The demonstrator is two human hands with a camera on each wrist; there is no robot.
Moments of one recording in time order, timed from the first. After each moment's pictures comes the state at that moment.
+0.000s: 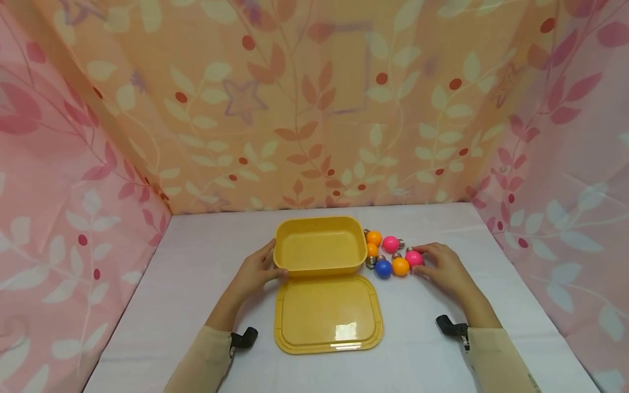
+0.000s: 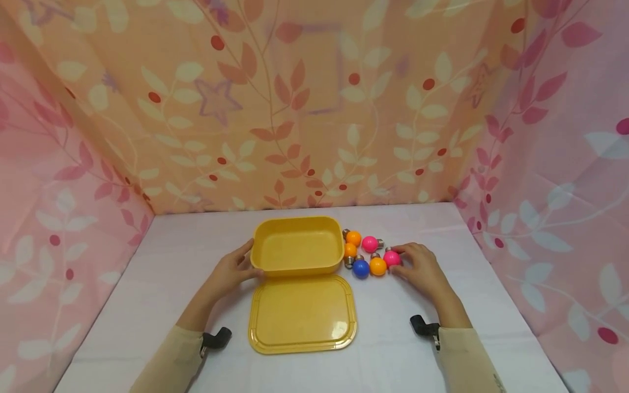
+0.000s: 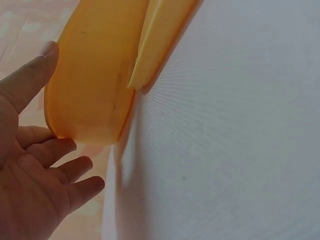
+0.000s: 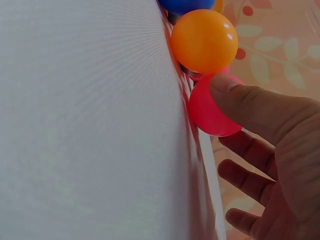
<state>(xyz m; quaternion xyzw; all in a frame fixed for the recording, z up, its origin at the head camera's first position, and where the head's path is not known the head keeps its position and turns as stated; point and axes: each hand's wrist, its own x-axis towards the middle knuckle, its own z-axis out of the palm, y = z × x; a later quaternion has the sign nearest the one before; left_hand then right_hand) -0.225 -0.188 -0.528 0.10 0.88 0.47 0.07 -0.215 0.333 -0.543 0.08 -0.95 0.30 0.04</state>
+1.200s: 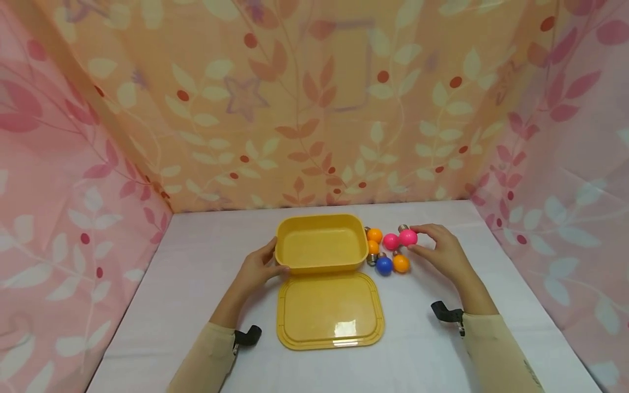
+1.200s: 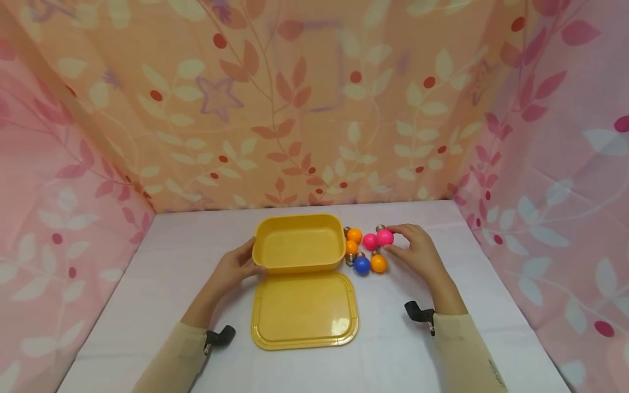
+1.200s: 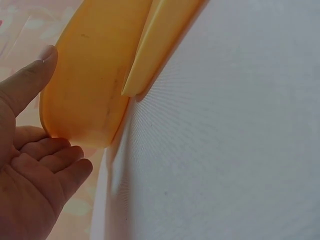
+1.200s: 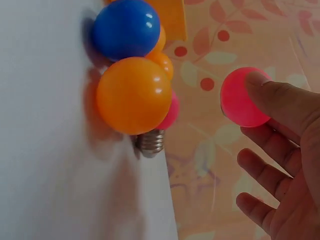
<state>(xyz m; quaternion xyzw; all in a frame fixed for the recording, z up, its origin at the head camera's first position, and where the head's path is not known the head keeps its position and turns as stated) -0.228 -0.189 -0.530 0.10 0.84 0.53 0.07 -0.218 0.305 -0.489 0.07 -0.93 0.34 0.09</state>
